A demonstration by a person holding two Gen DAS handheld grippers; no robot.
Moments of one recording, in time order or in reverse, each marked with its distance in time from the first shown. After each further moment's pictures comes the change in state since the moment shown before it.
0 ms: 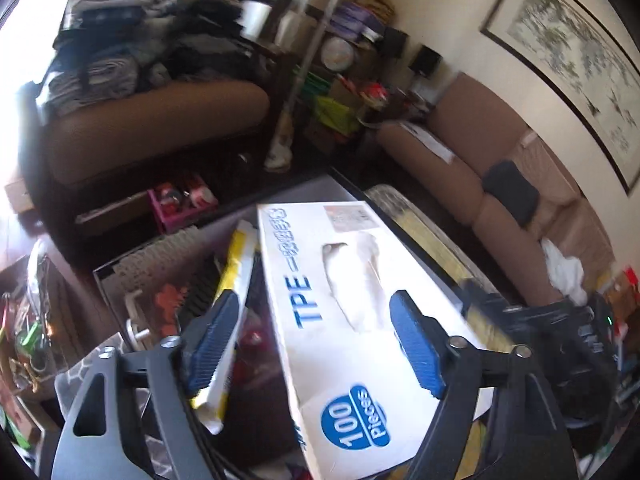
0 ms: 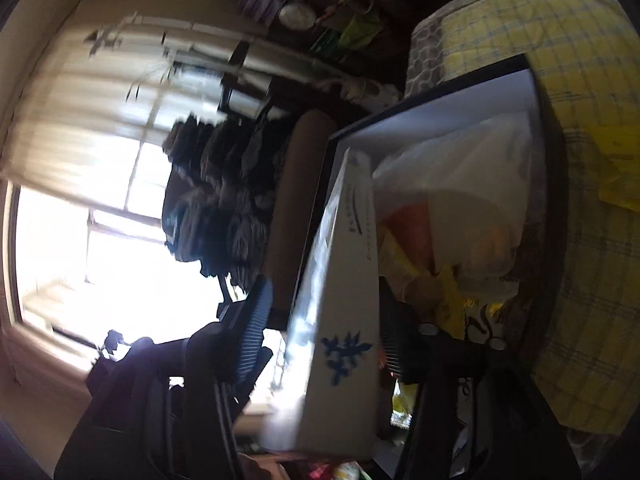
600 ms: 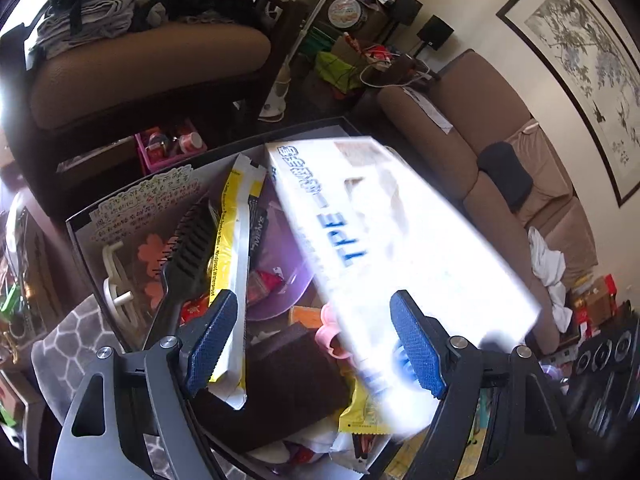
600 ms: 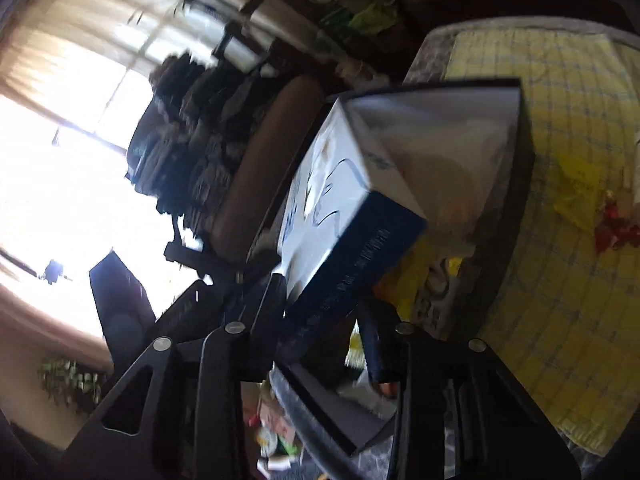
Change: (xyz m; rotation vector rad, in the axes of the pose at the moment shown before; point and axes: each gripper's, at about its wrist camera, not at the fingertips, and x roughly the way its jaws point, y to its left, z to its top) left arm 0.036 0.027 -0.010 -0.055 0.206 -0.082; right arm -0.013 0.048 0.003 -0.271 0.078 -0.210
